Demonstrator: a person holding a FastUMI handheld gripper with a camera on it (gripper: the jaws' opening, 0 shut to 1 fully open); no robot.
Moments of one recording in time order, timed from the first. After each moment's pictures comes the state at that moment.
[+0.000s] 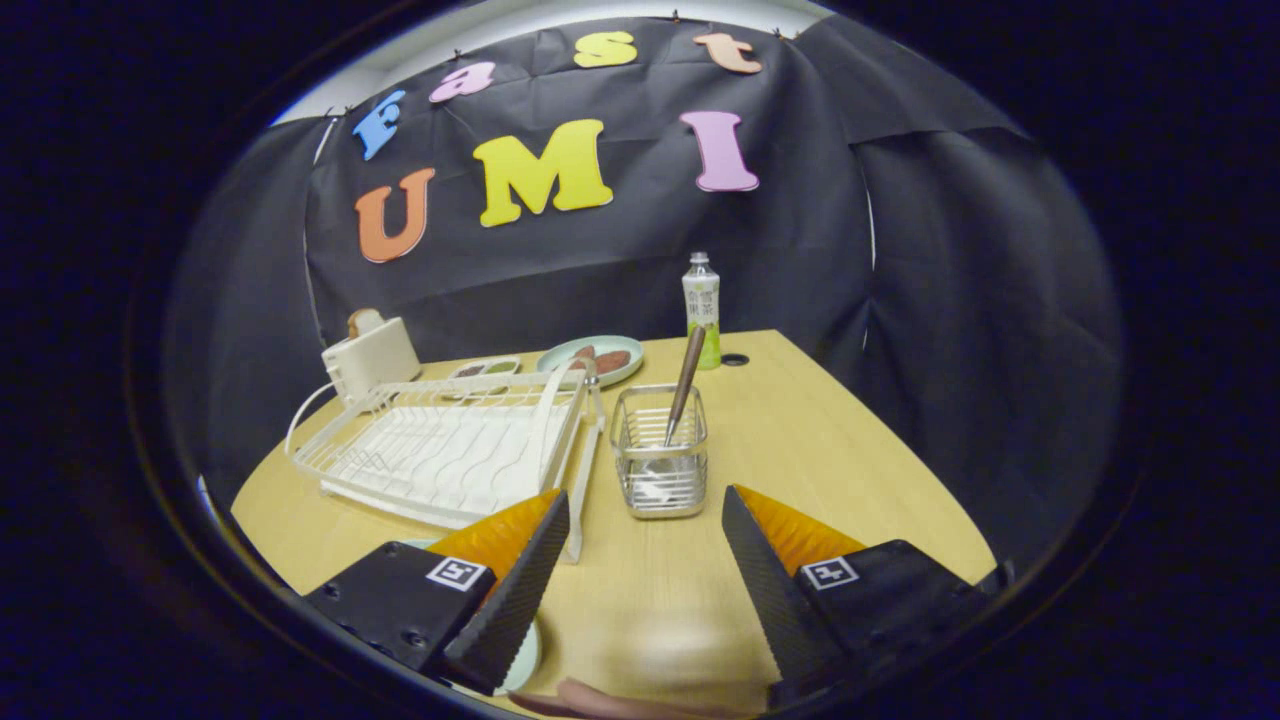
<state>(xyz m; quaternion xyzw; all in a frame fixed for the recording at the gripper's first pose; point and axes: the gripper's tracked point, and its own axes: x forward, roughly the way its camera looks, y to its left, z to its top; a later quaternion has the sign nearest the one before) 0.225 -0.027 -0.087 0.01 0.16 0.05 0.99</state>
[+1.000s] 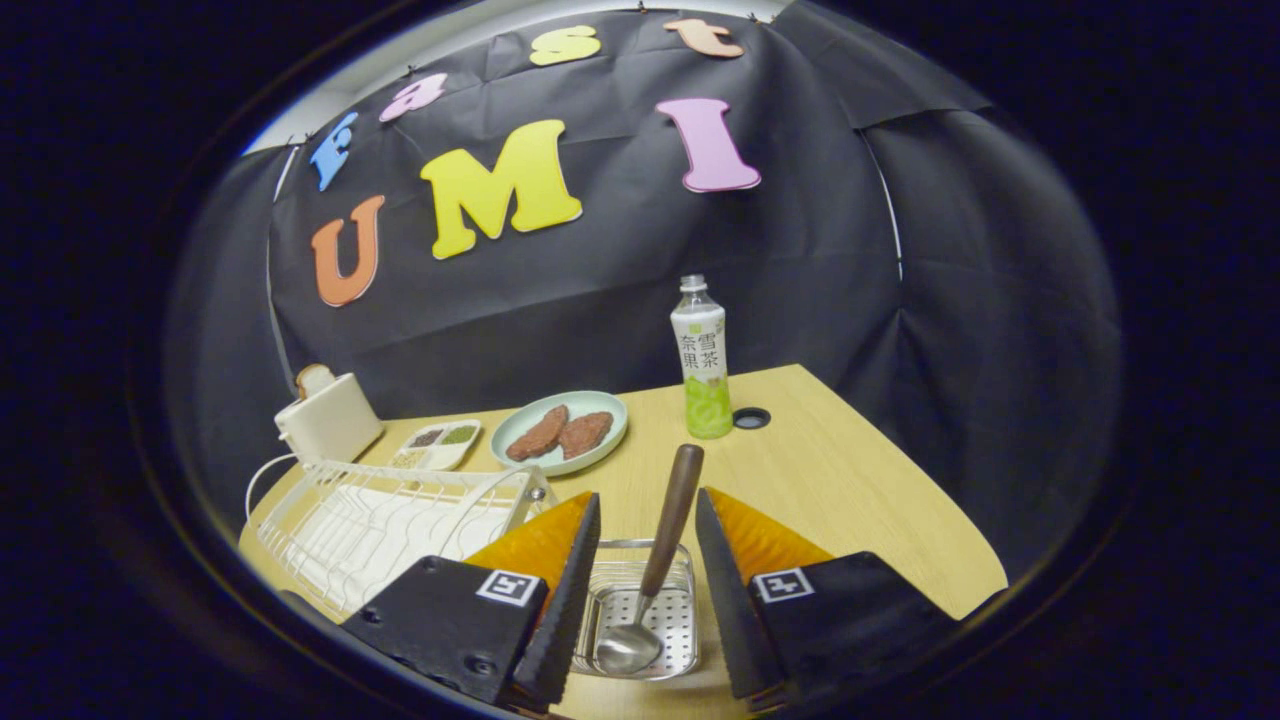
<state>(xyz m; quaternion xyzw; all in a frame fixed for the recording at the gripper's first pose) 0.387 -0.035 -0.062 0.06 0.16 0.05 0.98</state>
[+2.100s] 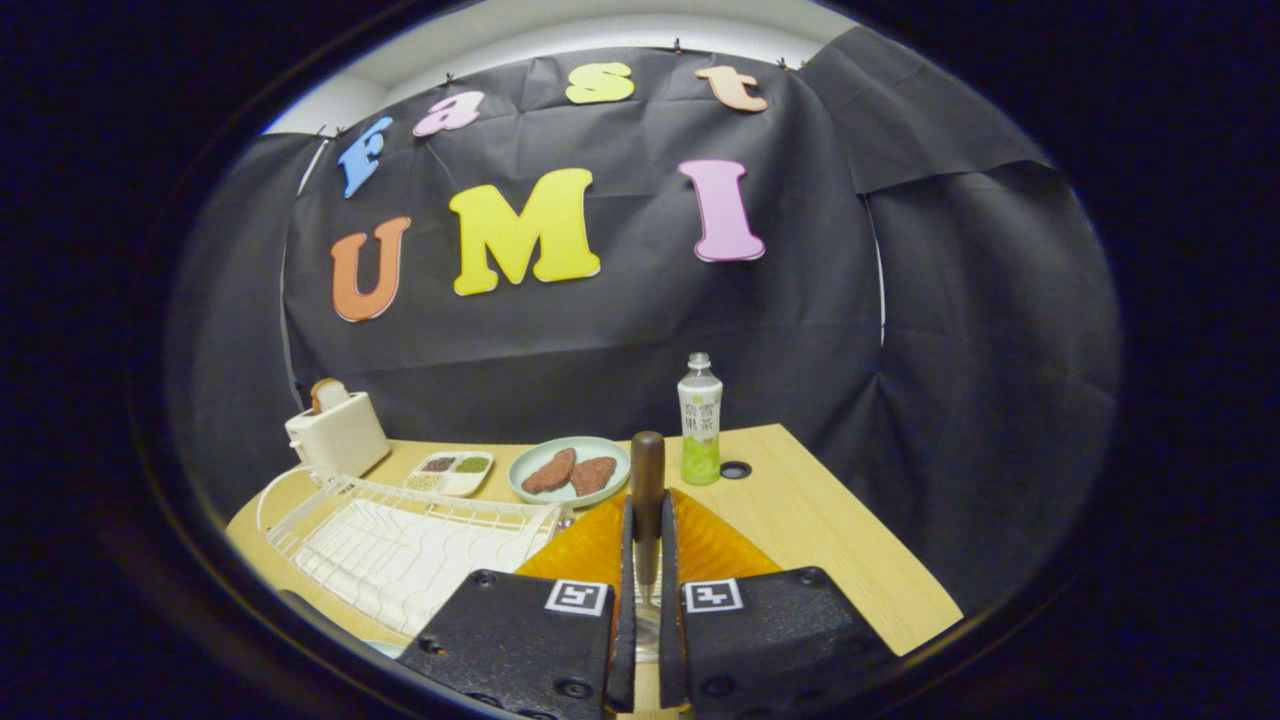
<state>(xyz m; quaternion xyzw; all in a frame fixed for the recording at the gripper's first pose) 0.305 -0.022 0.019 0.01 0.07 0.03 1.00</state>
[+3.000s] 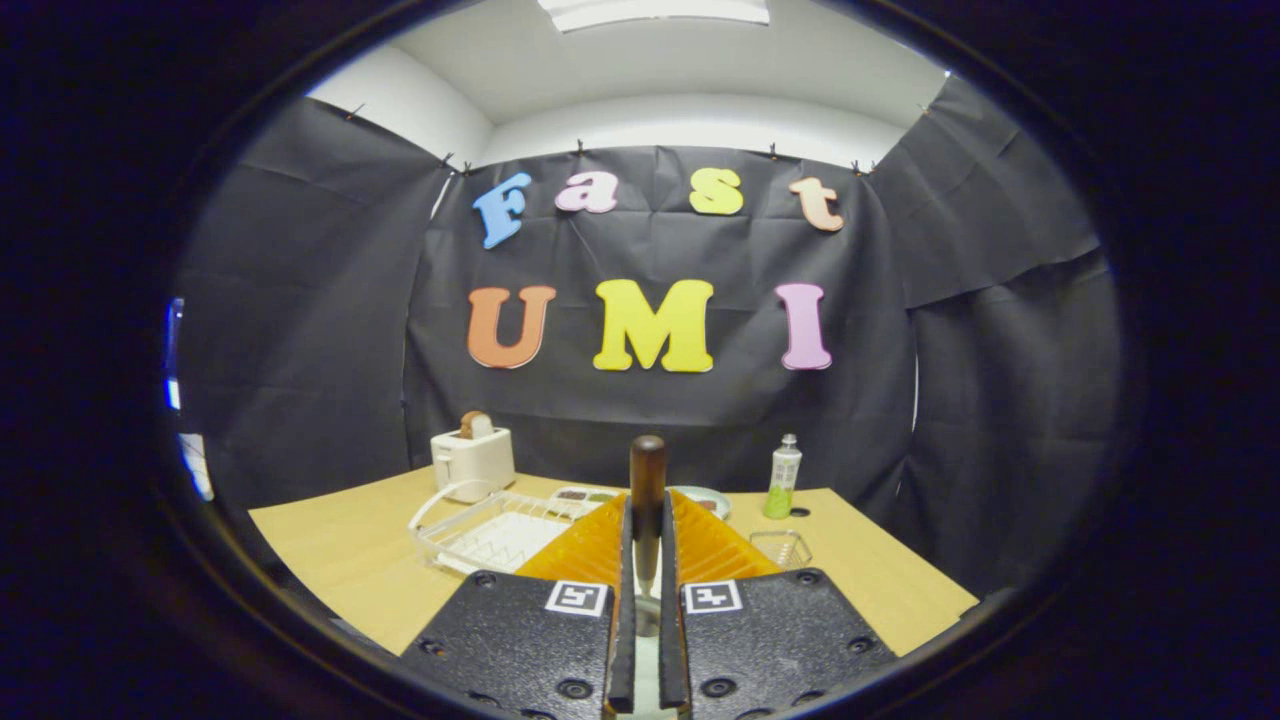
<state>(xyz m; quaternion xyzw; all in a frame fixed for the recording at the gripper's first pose) 0.071 0.129 -0.011 -0.04 -0.04 0.11 0.99</state>
